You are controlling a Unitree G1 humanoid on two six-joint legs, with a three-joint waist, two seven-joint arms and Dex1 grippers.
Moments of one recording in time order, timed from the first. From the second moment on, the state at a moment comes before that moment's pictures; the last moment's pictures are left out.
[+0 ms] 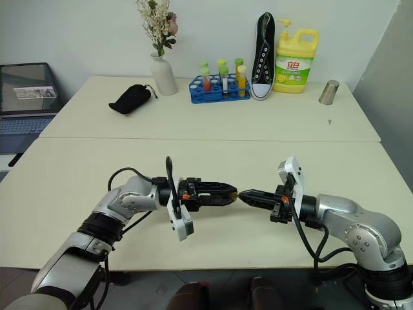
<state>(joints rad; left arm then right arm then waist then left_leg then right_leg) -0.66 0.55 -0.35 0.46 0.38 -1.27 -0.57 -0.27 -0.63 -0.04 -0.49 0.96 0.95 0.68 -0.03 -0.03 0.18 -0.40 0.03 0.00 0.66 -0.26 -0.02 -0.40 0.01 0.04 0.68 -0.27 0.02</state>
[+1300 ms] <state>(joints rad) -0.64 0.57 -0.35 0.44 0.39 -1.22 -0.55 -0.29 -0.59 -0.03 -0.44 0.97 1.01 0.65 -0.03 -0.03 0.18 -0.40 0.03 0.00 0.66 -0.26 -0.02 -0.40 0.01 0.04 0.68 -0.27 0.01</state>
